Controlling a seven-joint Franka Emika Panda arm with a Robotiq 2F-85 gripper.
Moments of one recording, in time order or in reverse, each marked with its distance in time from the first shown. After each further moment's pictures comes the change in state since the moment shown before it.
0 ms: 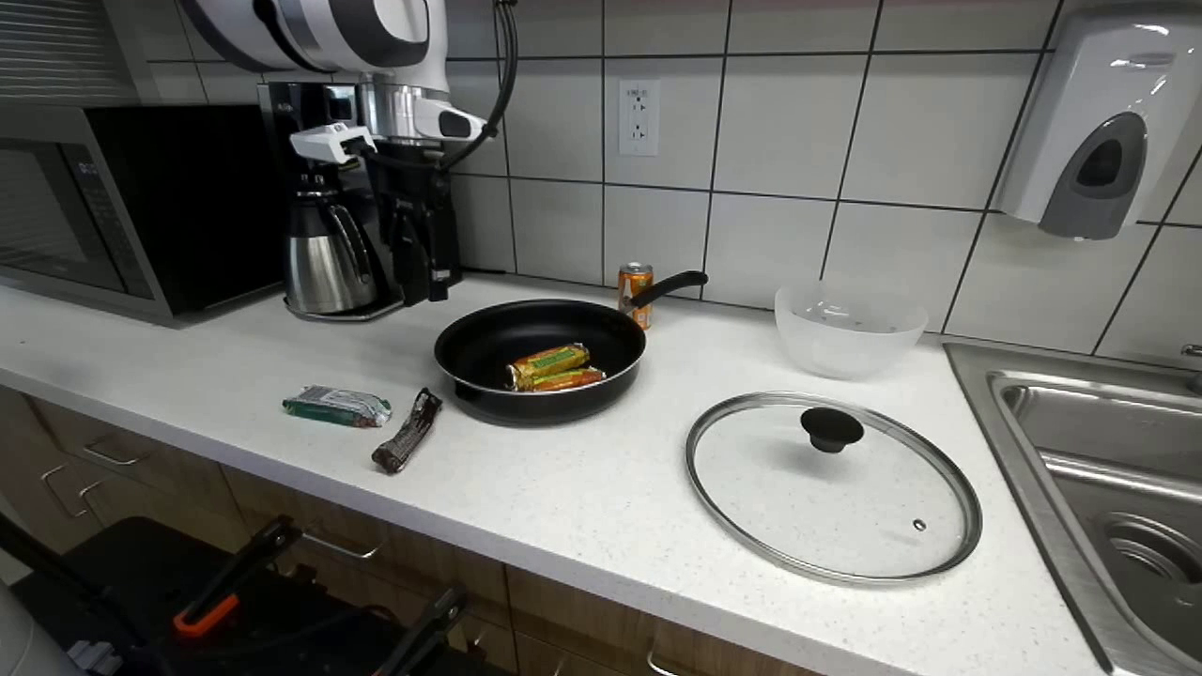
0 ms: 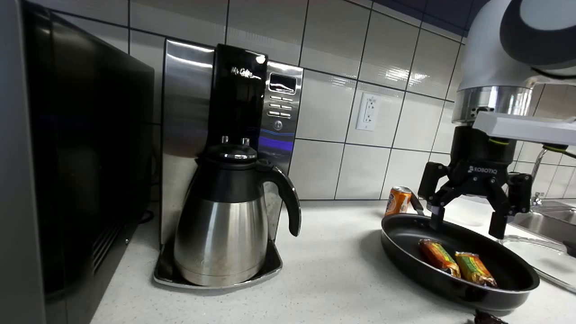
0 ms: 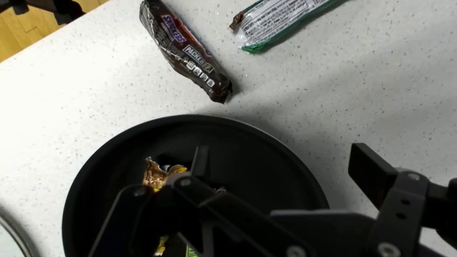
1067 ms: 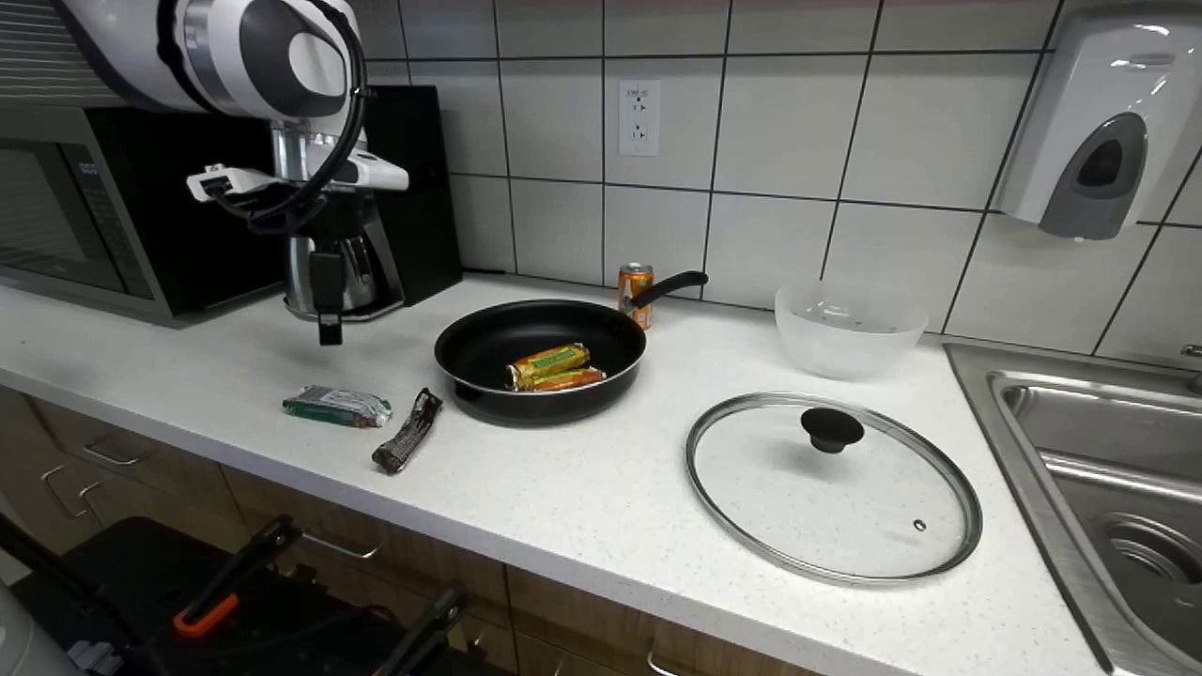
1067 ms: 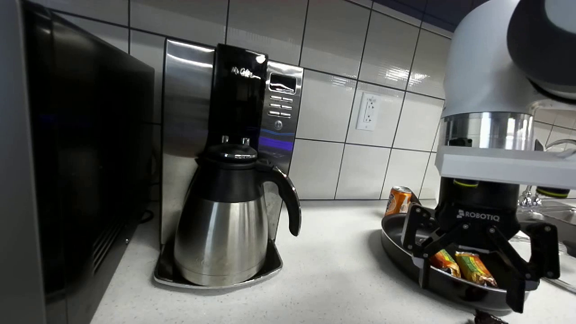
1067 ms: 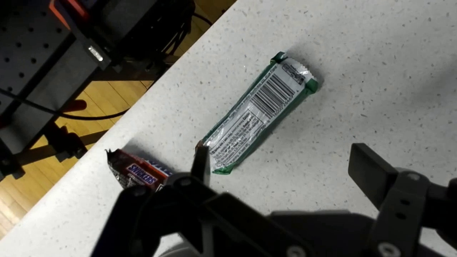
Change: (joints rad) arm 0.085 0.026 0.107 -0.092 0.079 0.042 0.433
